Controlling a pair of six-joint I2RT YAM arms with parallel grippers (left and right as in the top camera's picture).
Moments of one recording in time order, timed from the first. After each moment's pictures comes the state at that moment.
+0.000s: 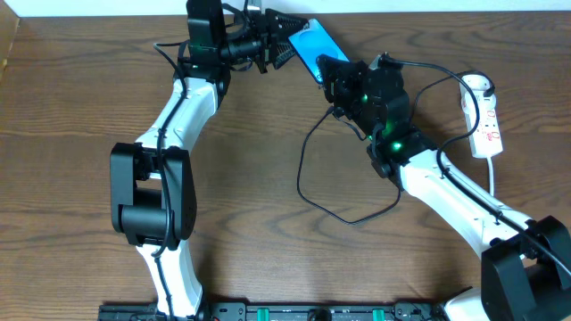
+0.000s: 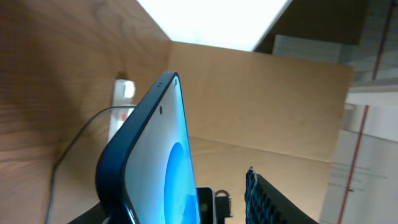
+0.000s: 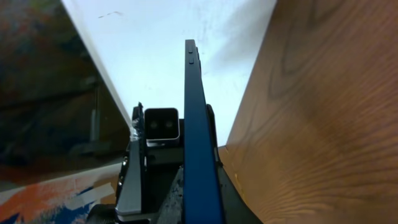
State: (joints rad) left arm -0.14 2.05 1.56 0.32 1.09 -1.50; right arm 0.49 1.63 1.05 0.38 -0.07 1.65
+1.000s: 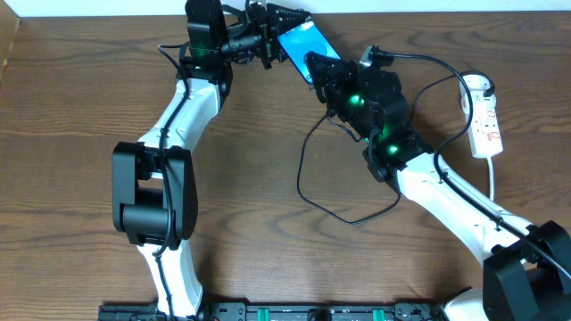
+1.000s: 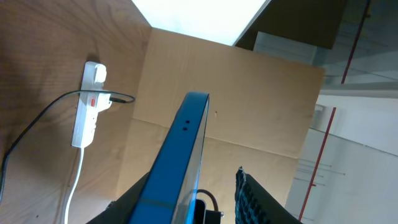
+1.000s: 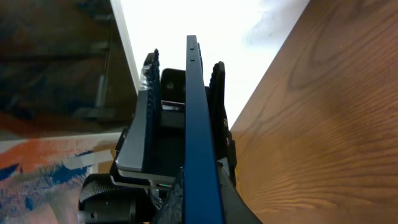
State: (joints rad) left arm -0.15 2.06 1.55 0.47 1.11 -1.73; right arm 0.52 1.62 1.05 0.44 -0.10 1.53
